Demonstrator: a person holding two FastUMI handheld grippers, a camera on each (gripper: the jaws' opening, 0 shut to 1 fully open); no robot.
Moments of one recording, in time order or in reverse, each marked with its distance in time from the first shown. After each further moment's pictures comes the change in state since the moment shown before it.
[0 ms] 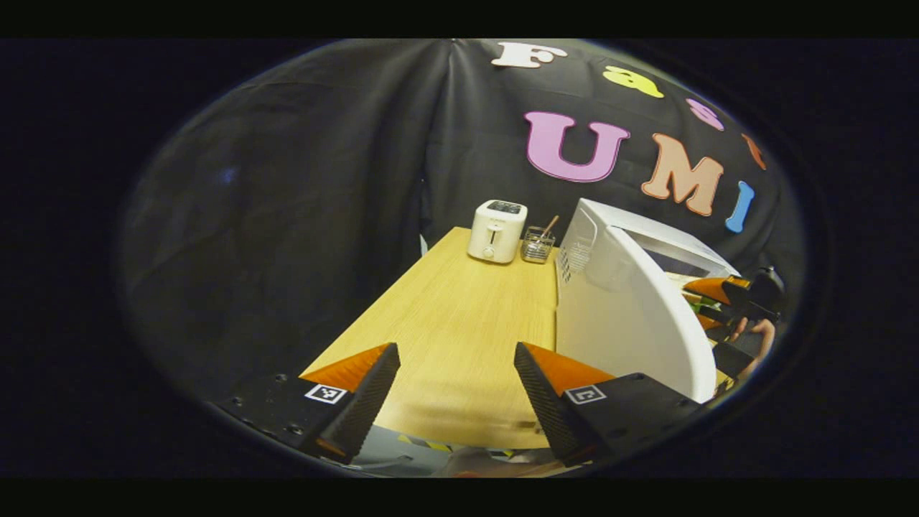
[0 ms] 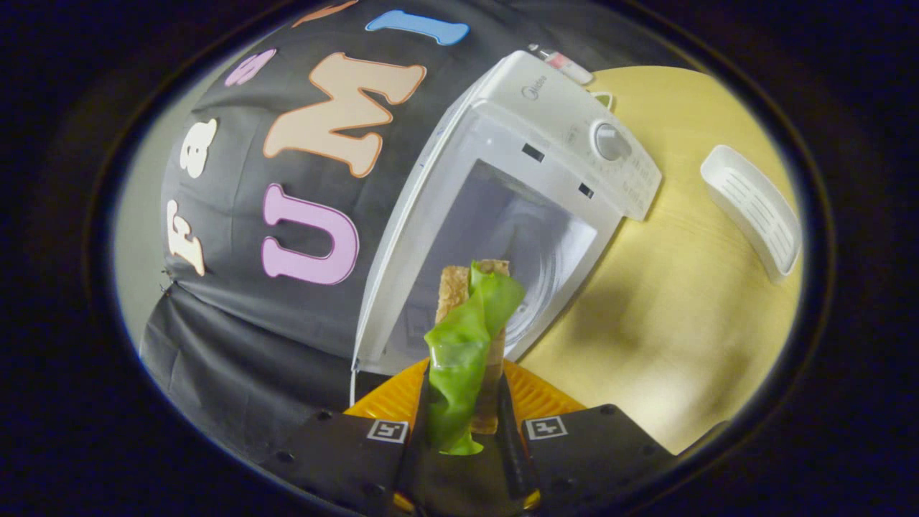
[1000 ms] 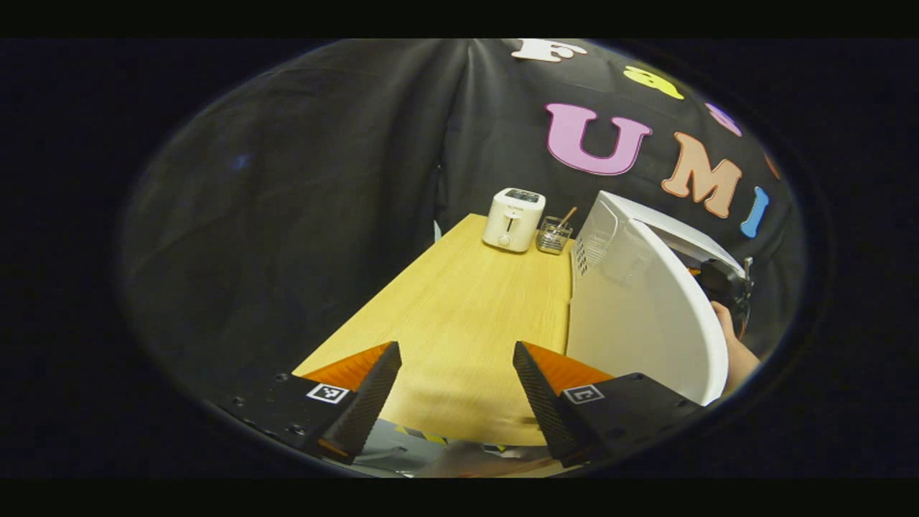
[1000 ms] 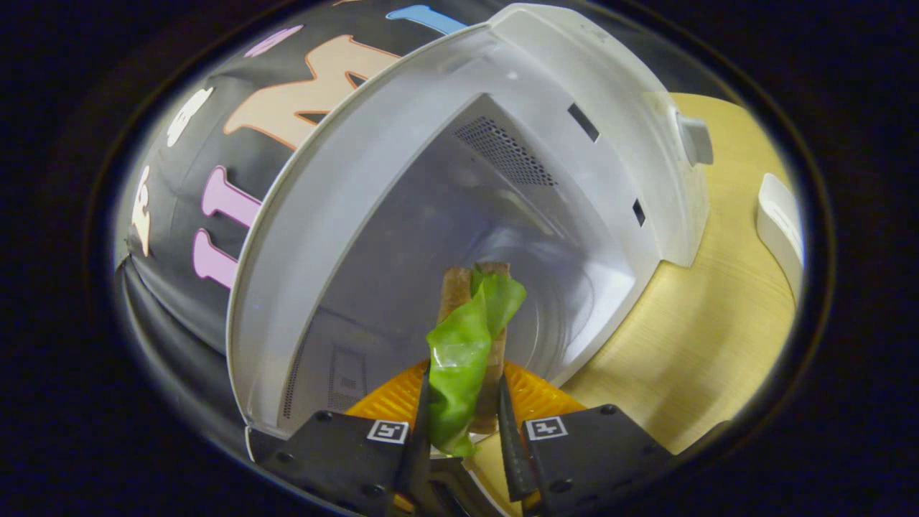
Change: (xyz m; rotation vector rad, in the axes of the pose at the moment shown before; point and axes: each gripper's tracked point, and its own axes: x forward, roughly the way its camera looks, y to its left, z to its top) left arm 0.001 0.010 -0.013 -0.053 0.081 0.045; right arm 0.120 -0.029 0.033 -0.121 -0.167 -0.159
